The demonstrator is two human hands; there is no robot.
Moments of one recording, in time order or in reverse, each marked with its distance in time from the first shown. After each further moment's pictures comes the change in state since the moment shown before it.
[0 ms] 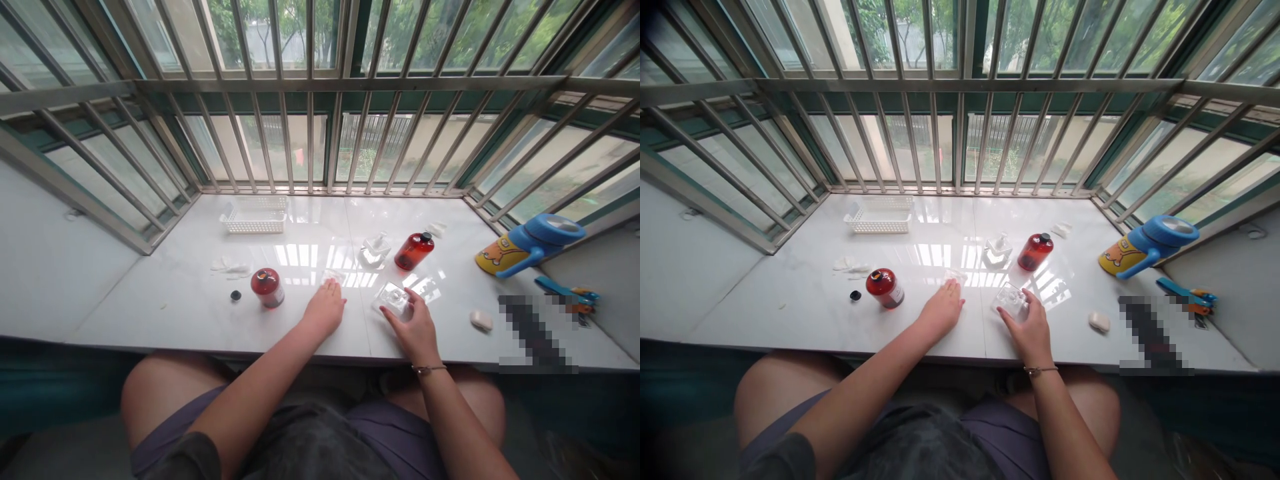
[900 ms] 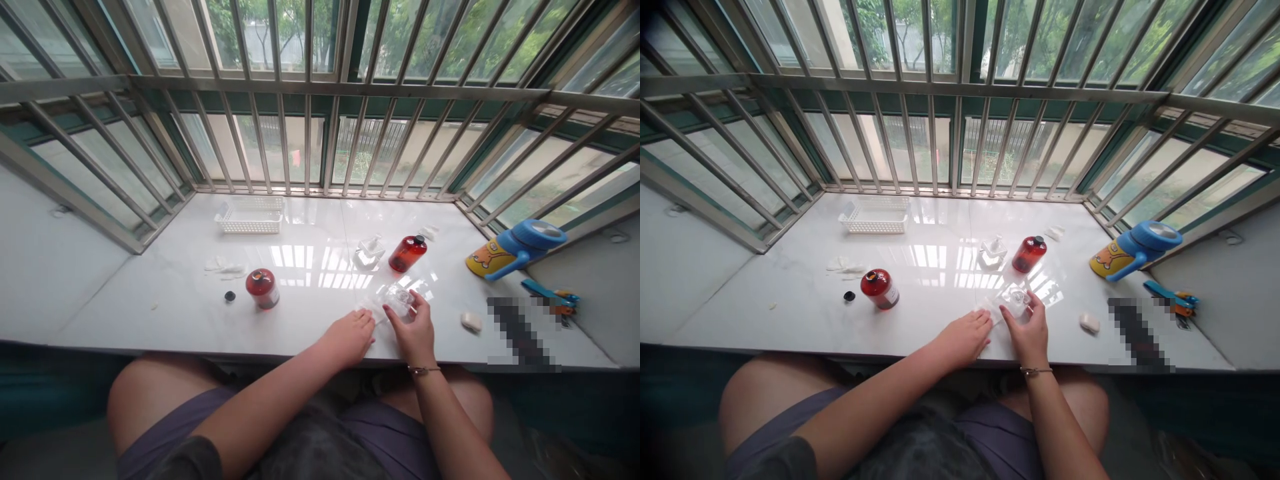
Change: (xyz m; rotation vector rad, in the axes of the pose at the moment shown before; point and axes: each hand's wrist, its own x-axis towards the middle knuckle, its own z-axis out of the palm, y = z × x) left_hand -0.020 0.069 0.006 -0.104 -0.037 0.402; right_hand 0.001 -0.002 -0.005 0.176 0.105 0.029
